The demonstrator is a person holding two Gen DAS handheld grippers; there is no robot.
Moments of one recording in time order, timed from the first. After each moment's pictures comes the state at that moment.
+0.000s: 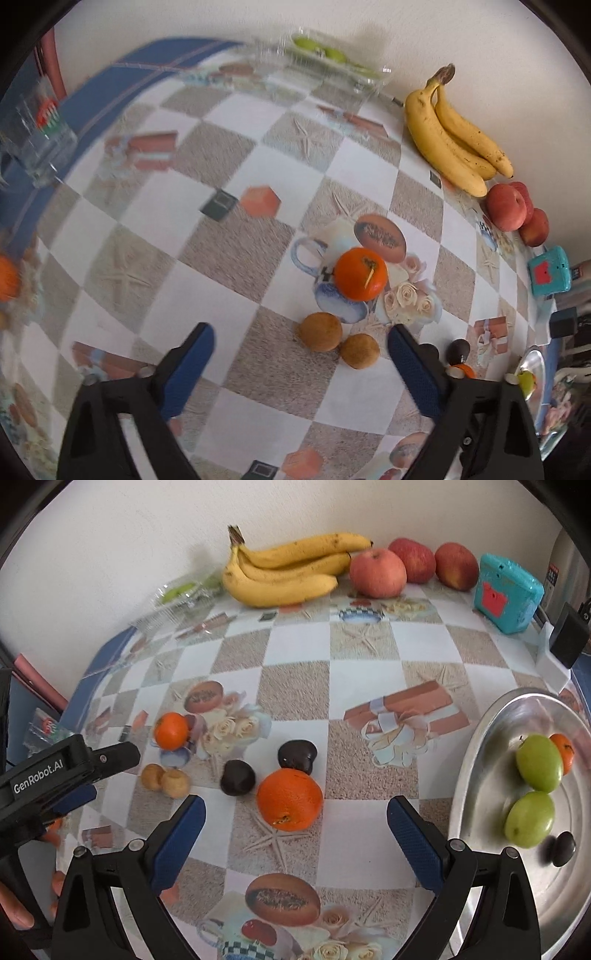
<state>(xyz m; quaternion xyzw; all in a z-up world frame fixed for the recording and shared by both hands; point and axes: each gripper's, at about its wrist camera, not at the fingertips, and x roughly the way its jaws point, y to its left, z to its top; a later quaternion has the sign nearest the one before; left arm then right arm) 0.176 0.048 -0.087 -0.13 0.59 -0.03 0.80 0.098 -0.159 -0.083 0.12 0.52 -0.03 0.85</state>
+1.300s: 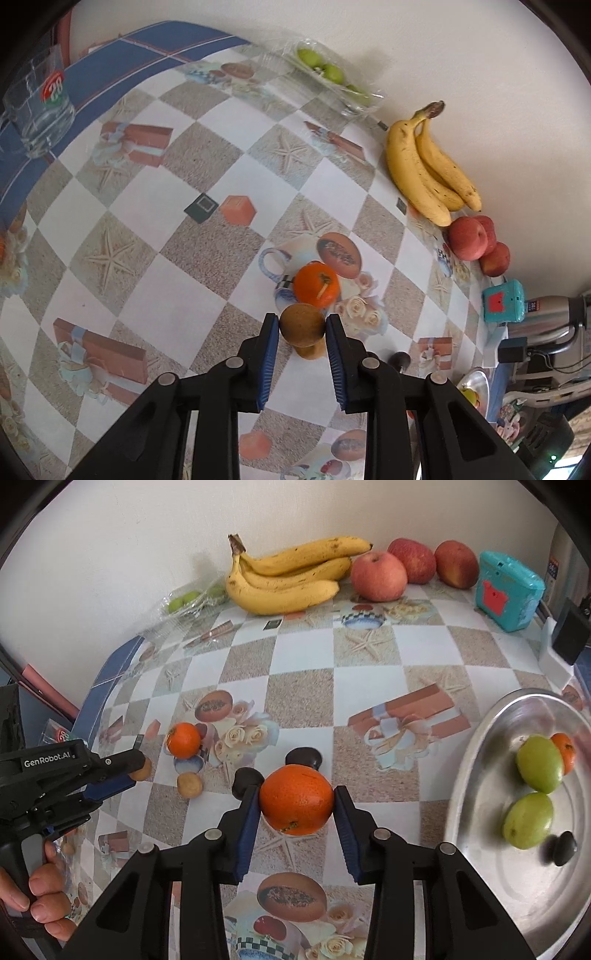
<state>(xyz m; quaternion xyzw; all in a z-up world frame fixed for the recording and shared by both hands) 0.174 0.056 -0.056 -0.22 0.57 -0.05 0.79 0.096 -0.167 -0.066 0.15 0.51 -0.02 0.85</state>
